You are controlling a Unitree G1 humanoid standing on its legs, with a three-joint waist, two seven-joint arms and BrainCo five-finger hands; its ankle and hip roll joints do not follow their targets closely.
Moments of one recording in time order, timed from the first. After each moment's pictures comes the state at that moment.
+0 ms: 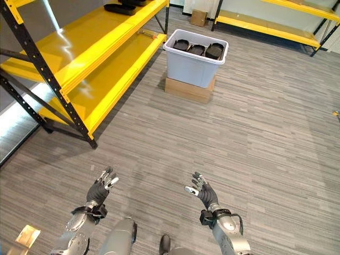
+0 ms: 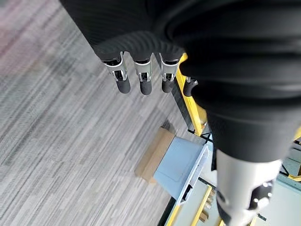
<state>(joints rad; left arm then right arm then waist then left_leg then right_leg) 0.07 0.31 -0.23 0.36 -0.72 -0.20 -0.02 0.03 -0.37 0.33 0.39 0.64 -0.17 0.04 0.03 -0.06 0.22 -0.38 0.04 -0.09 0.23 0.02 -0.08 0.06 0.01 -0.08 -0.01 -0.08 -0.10</state>
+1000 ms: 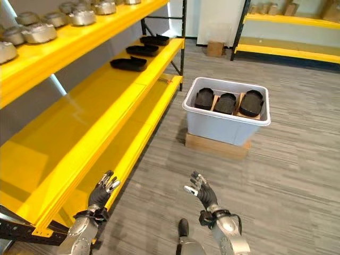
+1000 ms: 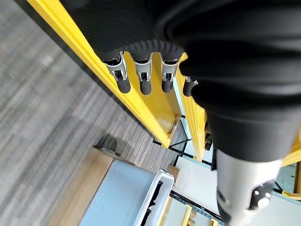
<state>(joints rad) 0.09 0.28 -0.24 0.38 -0.69 -0.23 -0.01 0.04 -0.36 0.37 0.35 0.64 -0.17 0.05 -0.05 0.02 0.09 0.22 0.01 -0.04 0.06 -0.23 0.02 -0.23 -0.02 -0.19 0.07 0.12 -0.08</state>
